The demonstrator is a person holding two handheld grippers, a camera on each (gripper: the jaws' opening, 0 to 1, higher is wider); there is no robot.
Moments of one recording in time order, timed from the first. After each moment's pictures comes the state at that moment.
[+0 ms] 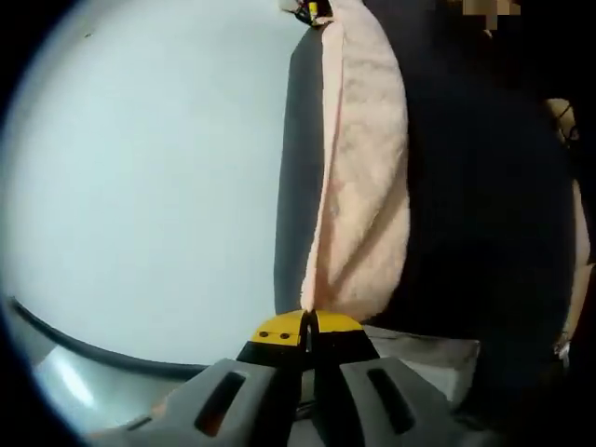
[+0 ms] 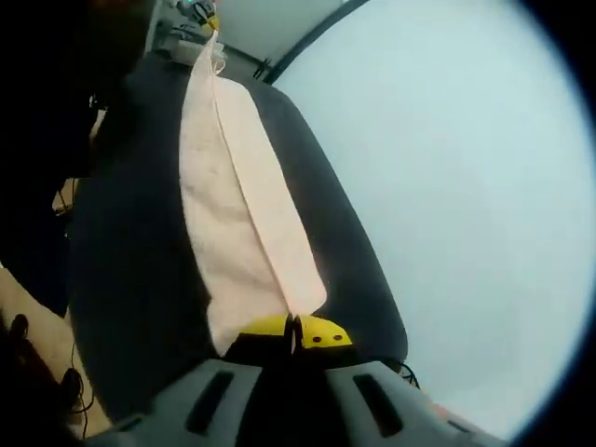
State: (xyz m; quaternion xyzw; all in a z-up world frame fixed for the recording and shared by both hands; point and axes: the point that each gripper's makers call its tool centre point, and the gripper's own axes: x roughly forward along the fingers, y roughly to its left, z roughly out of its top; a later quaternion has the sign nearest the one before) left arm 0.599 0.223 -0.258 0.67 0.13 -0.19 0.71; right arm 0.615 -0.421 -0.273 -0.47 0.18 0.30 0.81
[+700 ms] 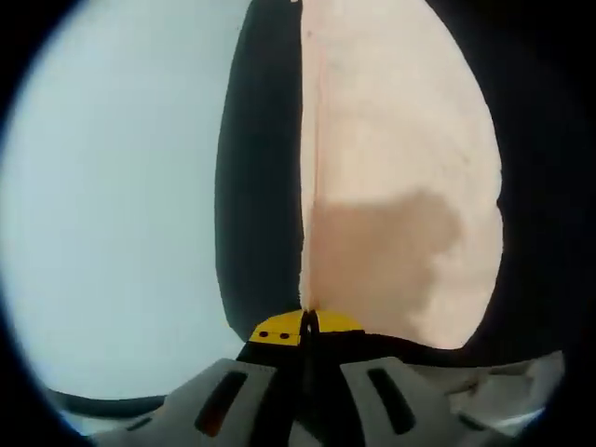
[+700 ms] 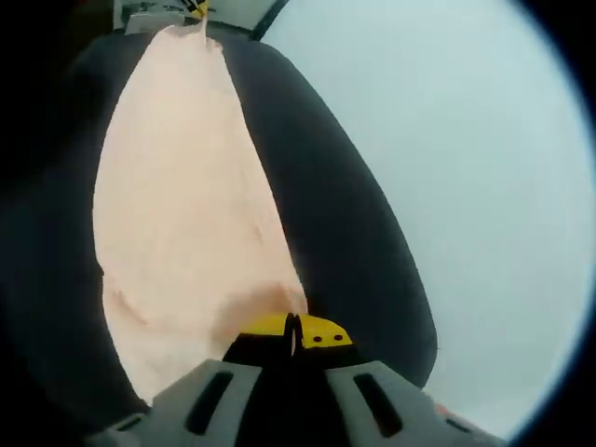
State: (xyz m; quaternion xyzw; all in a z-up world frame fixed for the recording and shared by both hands) left arm 0.704 0.210 -0.344 0.66 0.28 -0.26 0.65; right arm 0.723 -0.418 -0.365 -0.49 0.27 0.32 0.77
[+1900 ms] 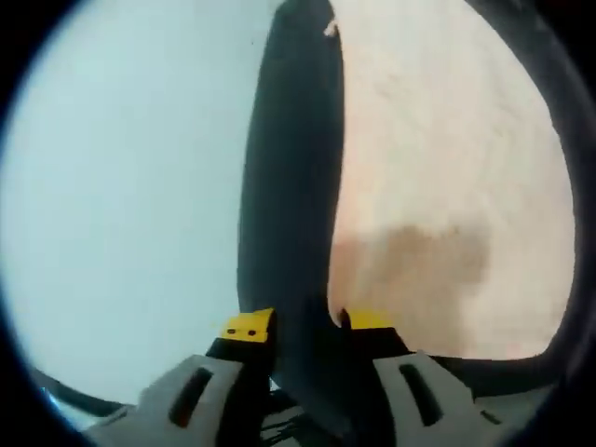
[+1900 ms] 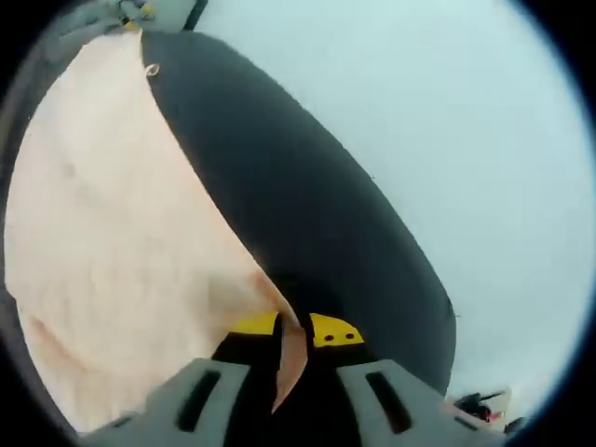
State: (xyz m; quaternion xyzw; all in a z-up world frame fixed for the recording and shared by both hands) left arm 0.772 0.232 -0.335 0.62 0.17 -0.25 0.72; right arm 0.792 -0.424 -0.387 -0.35 0.29 0.21 0.87
